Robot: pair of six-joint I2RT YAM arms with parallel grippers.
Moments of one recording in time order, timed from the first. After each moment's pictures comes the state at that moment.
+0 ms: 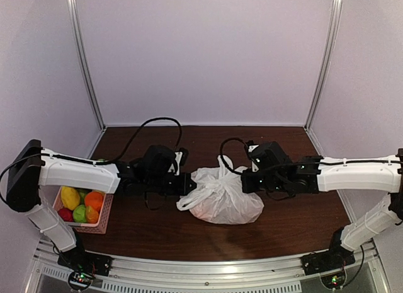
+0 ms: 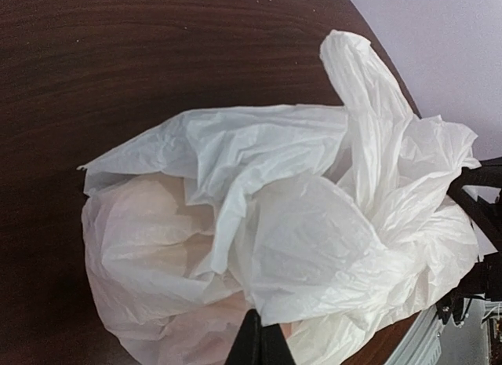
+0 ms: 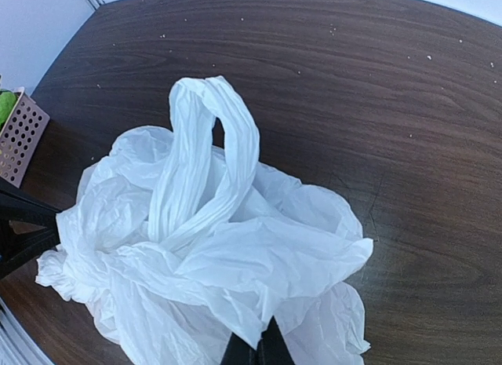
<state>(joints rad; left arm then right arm) -0.96 1.59 0.90 0.03 0.01 -0.70 0.95 1.37 0.91 -0.30 0.32 0.58</state>
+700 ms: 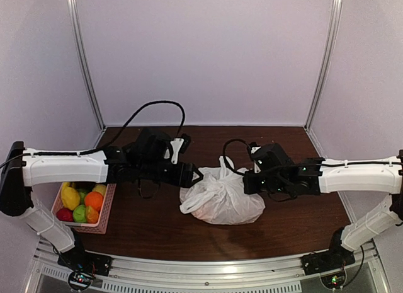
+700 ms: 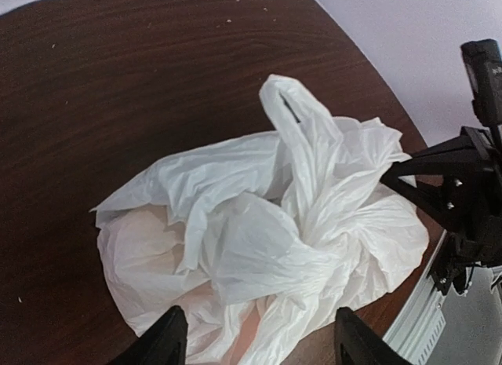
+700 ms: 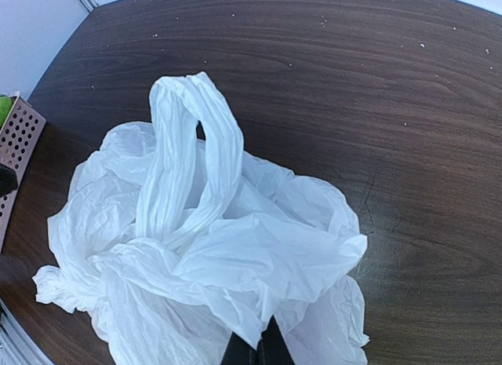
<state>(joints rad) -0.95 1.50 1.02 -0.17 0.05 -0.53 0.94 1.36 0.87 -0.28 0.32 0.62</state>
